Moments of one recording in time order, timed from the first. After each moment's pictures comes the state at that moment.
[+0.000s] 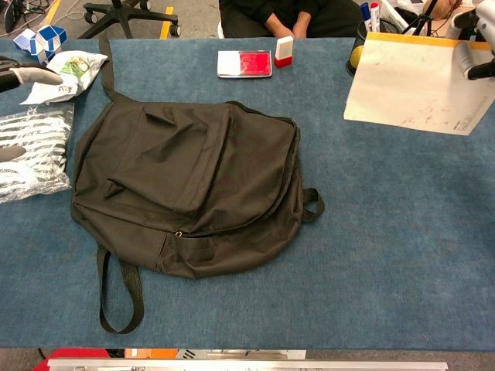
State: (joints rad) left arm -0.39 -0.95 -0.02 -1.75 1.71 1.13 -0.06; right arm 0.49 -1.26 0.18 -1.57 -1.19 1.22 -0.51
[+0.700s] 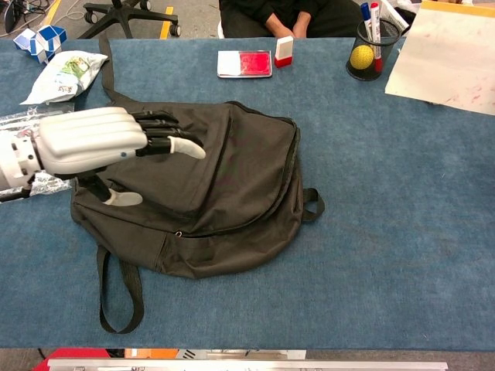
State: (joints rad) left arm -0.72 -1.12 0.00 -1.76 1.89 0.86 -0.12; right arm 0.46 -1.19 0.21 -1.56 -1.10 1.24 -0.51
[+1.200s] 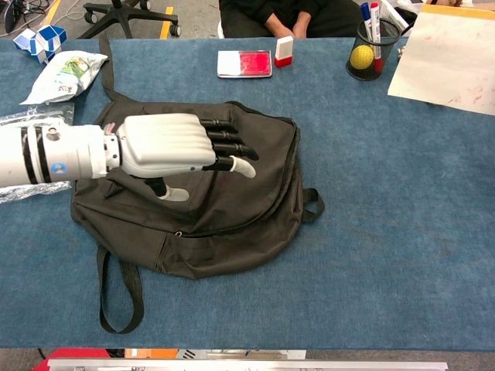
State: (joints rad) left arm -0.92 -1.29 -0.05 -1.66 1.86 0.69 0.06; right arm 0.48 -1.21 0.22 -1.52 -1.07 1.22 -0.54
